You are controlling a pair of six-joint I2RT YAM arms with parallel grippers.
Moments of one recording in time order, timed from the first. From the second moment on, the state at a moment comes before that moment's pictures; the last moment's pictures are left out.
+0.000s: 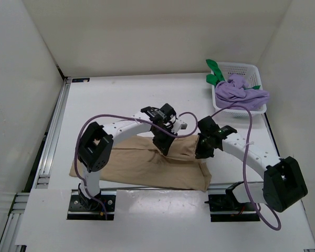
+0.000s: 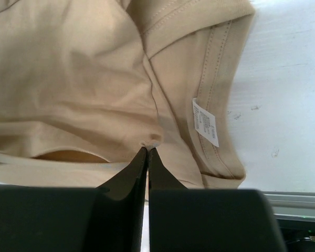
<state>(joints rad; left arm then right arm) -0.83 1.91 1.50 -0.88 0.39 -0.01 0.56 1.28 0.80 -0.77 -0.01 0.75</state>
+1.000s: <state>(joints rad) -0.90 1.92 1.35 -0.95 0.43 -0.01 0.67 1.08 0.62 -0.77 -0.02 0.70</state>
